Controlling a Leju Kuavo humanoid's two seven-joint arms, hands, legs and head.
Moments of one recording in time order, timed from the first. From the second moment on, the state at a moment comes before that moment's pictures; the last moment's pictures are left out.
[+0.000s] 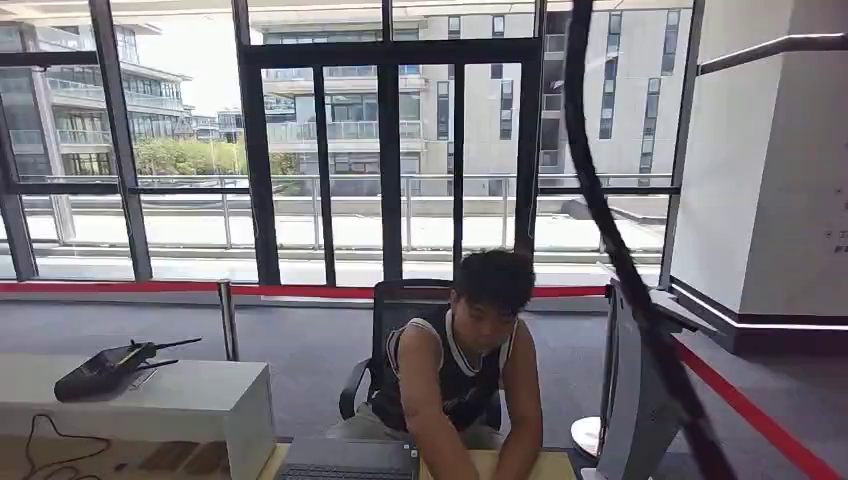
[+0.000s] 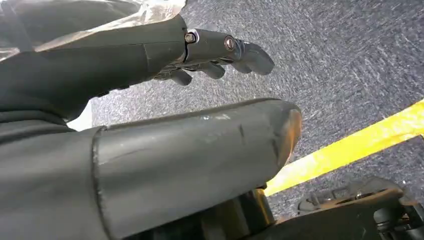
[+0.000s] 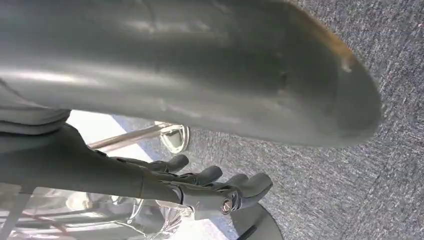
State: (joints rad) left arm -0.11 -0.08 -0.95 -0.21 0.24 0.55 0.22; right arm -0.09 -0.12 -0.10 -0.19 0.72 -0.33 0.33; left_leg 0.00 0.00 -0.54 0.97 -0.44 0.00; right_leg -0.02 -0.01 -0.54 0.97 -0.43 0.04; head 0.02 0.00
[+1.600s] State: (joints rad) left arm -0.12 0.04 -0.97 -0.21 0.29 0.55 0.26; right arm -0.09 -0.12 -0.13 -0.19 0.64 -0.35 0.34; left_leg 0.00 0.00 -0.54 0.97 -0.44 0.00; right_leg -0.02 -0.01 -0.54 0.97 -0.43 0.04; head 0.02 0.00
